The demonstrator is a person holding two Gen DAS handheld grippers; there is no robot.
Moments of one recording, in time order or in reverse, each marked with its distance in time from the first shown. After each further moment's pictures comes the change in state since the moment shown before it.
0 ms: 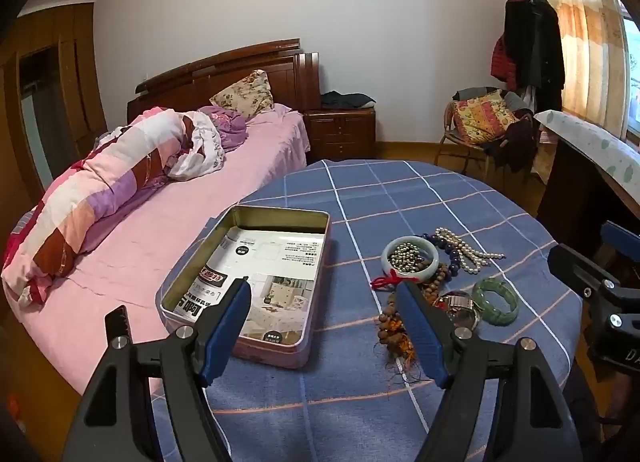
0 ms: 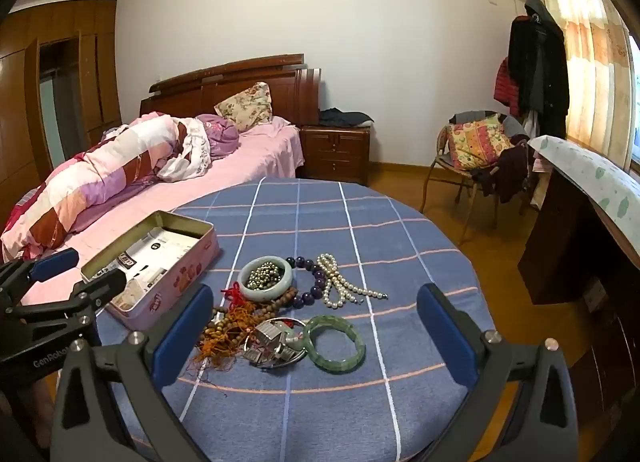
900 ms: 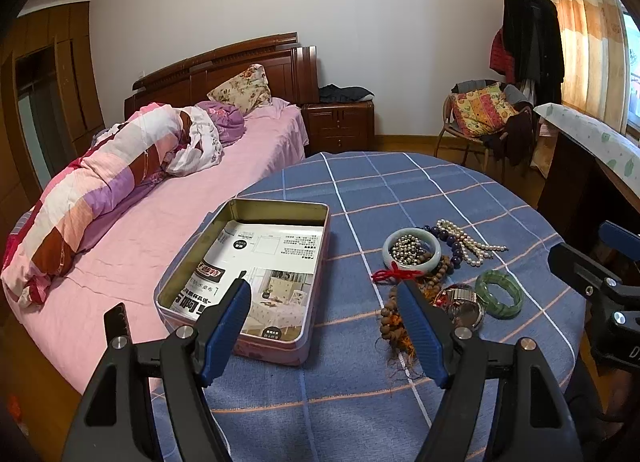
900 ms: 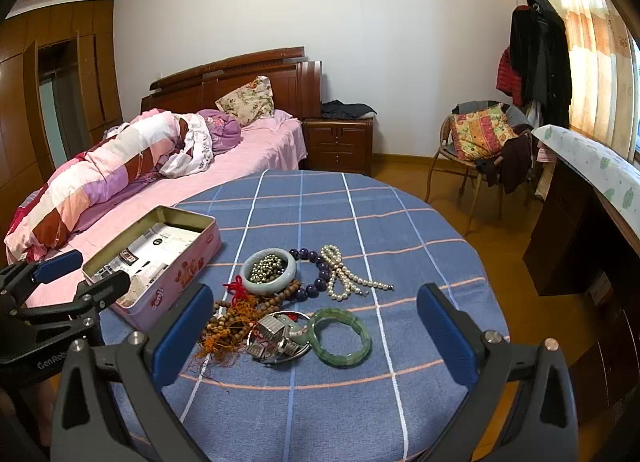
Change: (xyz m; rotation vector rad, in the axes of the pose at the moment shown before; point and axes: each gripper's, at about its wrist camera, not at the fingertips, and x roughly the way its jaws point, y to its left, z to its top) left arm 0.007 0.004 -0.004 -0.014 0.014 -0.033; right arm 0.006 -0.001 -0.004 0.023 0.020 0.024
